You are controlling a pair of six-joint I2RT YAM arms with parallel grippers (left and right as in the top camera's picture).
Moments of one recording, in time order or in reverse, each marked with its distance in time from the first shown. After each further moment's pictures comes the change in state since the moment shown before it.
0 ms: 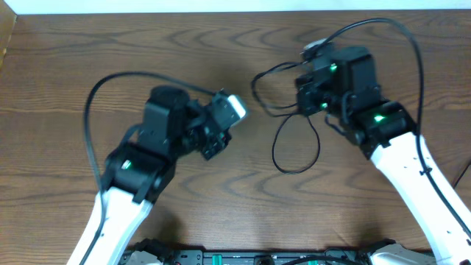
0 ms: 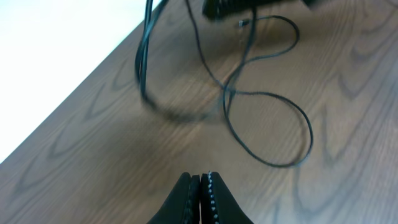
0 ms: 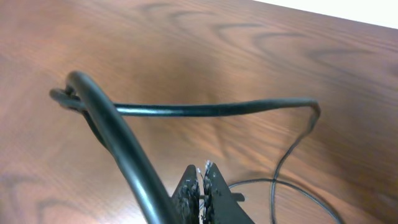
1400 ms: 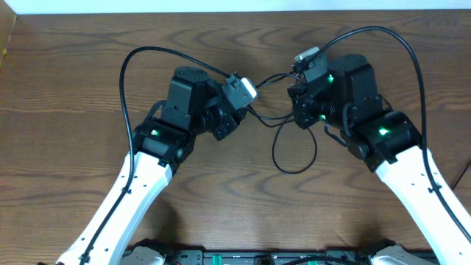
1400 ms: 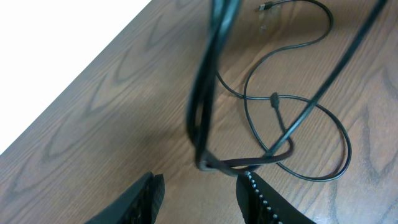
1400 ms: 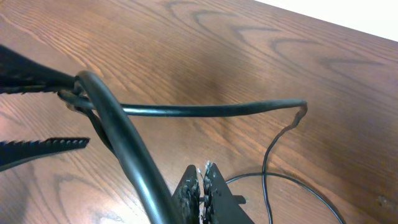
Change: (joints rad) left arm 0.000 0.183 0.000 0.144 -0.047 0.003; right arm 0.031 -0.080 0.000 -0.069 -0.020 -0.043
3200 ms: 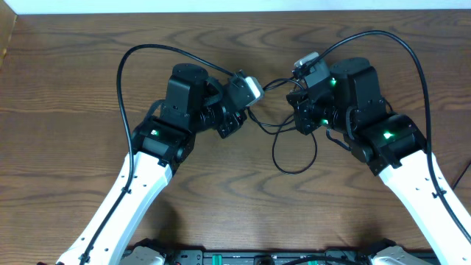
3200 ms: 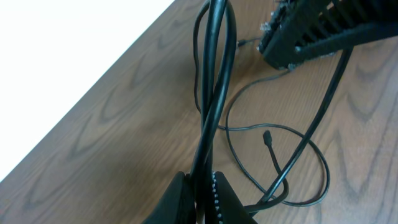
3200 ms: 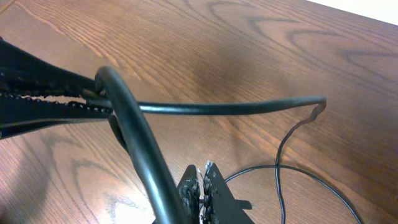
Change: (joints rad) left arm 0.000 0.000 0.000 0.080 0.136 0.011; right arm 0.000 -0.014 0.000 -0.040 -0.057 -0.004
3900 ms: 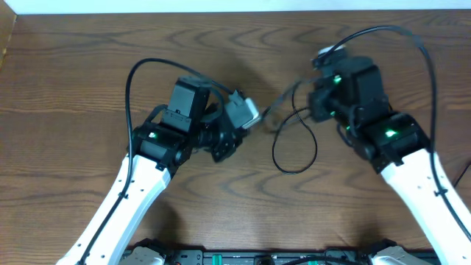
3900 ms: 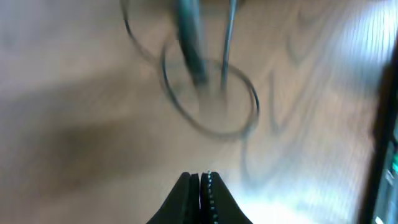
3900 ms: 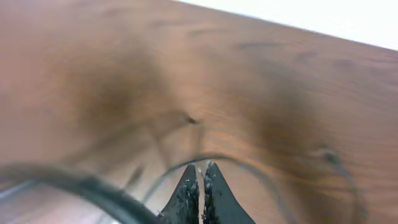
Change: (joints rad) left arm -0.007 -0.022 0.012 -0.358 0.051 0.000; right arm -0.049 0.000 -0.005 0.021 0.365 0.048
